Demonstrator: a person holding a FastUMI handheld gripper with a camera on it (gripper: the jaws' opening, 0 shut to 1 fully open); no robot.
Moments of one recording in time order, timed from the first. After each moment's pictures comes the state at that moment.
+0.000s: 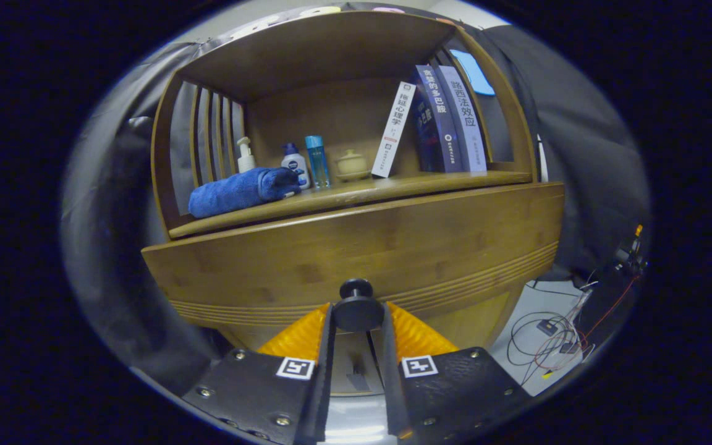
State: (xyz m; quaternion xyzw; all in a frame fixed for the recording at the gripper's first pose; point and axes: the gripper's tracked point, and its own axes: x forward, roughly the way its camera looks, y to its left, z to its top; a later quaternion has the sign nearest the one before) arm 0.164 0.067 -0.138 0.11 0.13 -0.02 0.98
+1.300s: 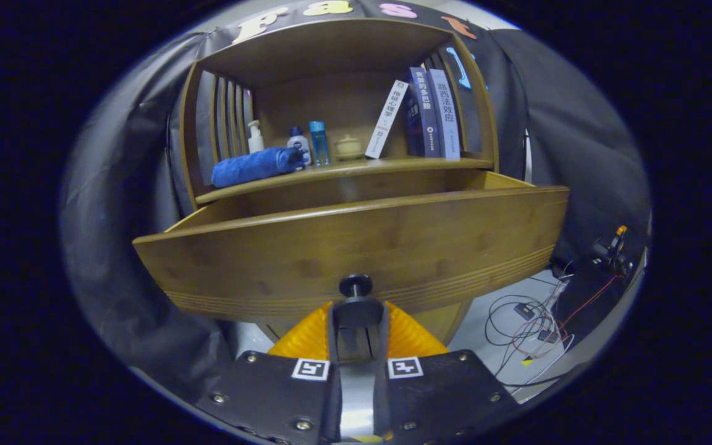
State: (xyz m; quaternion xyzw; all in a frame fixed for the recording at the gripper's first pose) arm 0.077 0.068 -0.143 0.09 0.18 -0.04 0.98
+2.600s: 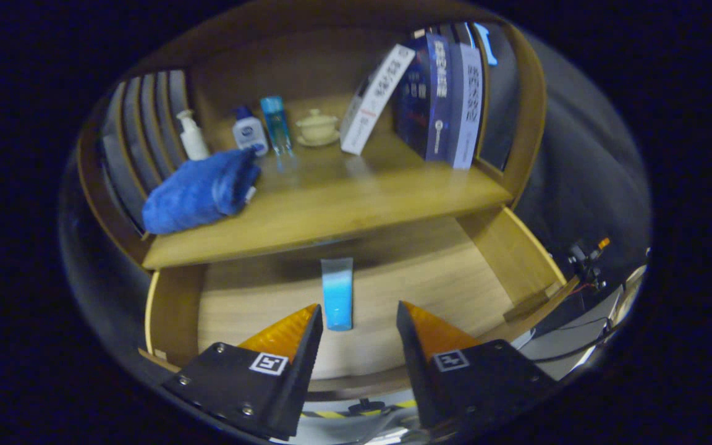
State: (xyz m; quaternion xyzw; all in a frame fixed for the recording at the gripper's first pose) arm 0.181 0.049 -0.088 0.10 0.42 -0.11 0.90
